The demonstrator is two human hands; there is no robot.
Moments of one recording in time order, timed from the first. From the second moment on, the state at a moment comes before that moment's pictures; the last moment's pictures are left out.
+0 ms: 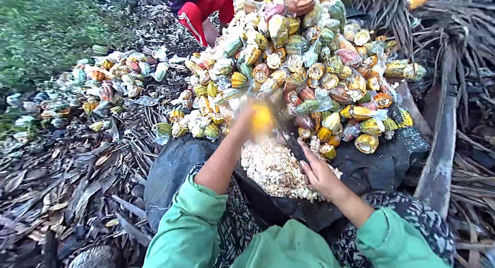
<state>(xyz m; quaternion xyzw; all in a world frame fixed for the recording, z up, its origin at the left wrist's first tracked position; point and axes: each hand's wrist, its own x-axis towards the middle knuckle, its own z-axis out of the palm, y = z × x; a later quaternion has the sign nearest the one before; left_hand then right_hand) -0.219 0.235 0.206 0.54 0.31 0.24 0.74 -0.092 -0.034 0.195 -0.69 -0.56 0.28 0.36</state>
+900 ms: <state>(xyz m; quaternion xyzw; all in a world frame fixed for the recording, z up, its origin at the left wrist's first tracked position) -0.198 0.229 0.178 0.61 0.35 0.37 0.61 -0.086 0.024 0.202 -0.63 -0.44 0.54 0.35</state>
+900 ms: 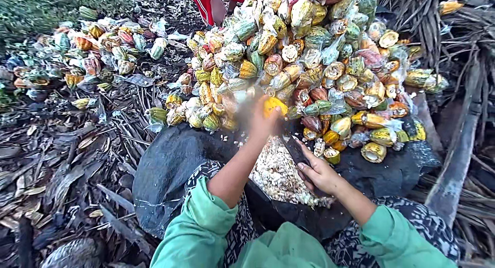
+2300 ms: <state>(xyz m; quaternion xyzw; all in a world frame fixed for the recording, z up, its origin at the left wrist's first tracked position) -0.226 0.256 0.179 0.68 0.28 0.17 0.65 -0.040 -0.016 0.211 -0.67 -0.73 0.16 0.05</state>
